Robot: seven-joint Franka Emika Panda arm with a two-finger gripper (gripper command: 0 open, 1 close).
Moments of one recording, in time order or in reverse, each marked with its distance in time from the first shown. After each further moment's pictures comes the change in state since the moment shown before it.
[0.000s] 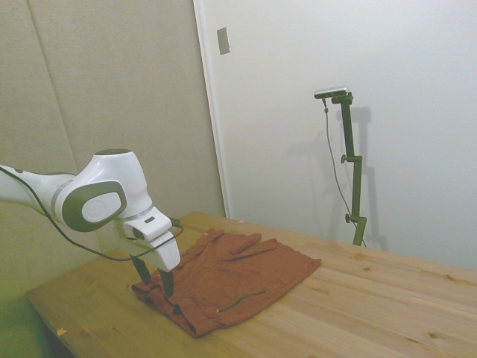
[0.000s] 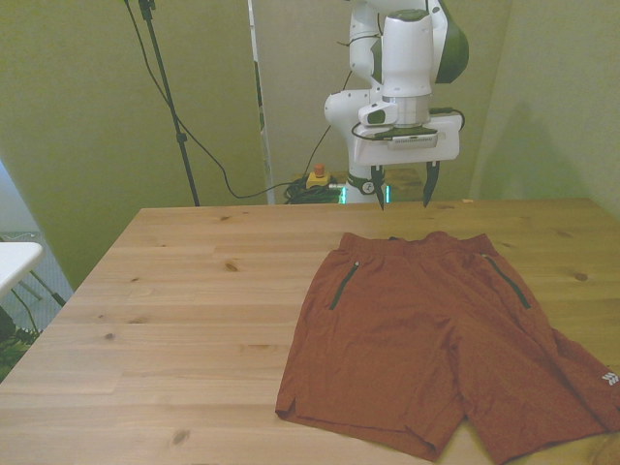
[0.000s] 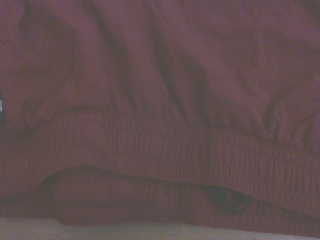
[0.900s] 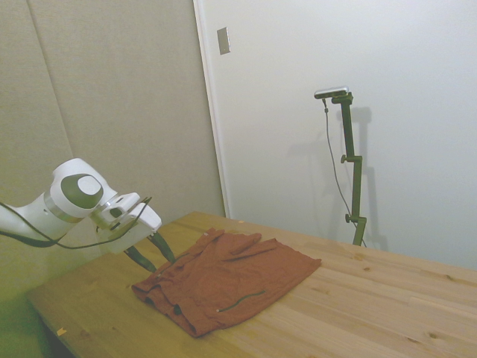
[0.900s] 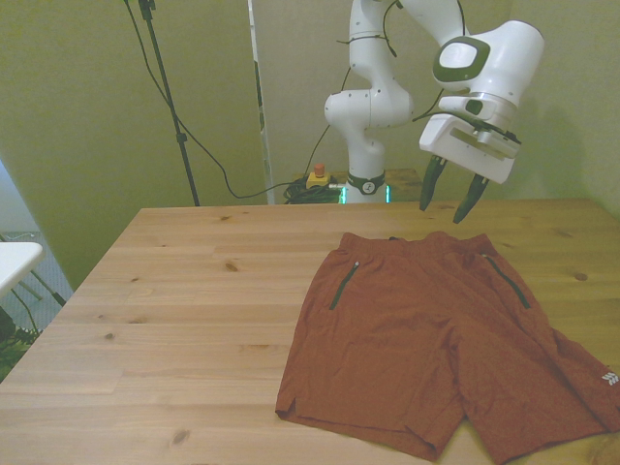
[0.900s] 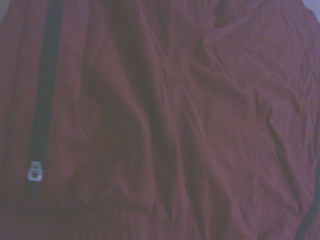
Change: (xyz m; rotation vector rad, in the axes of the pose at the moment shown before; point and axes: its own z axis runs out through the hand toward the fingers) arm -0.095 -0.111 0.023 -0.206 0.528 -0.336
